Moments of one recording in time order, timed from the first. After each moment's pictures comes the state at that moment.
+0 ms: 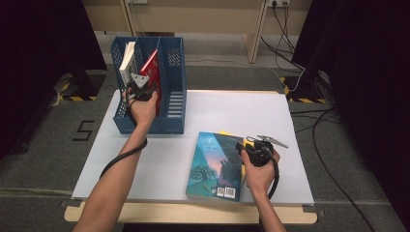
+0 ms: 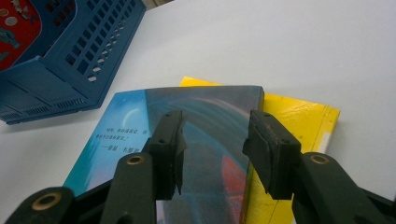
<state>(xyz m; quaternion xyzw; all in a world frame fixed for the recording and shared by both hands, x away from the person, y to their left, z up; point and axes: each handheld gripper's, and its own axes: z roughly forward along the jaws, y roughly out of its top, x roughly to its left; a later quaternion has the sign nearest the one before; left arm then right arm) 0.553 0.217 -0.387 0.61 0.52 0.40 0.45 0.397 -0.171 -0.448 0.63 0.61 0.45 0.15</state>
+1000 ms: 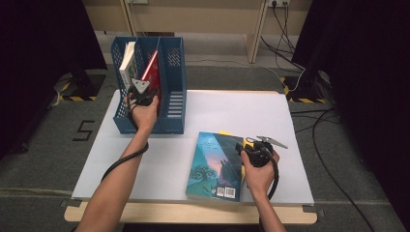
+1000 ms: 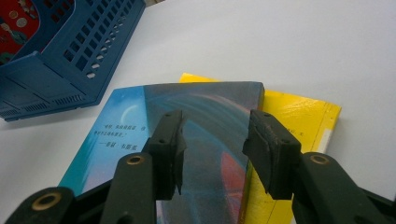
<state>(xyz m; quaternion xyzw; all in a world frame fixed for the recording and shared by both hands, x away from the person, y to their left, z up) 0.554 0.215 -0.402 0.60 0.52 0.40 0.45 0.397 -0.171 -0.451 0.63 0.62 0.45 0.15</state>
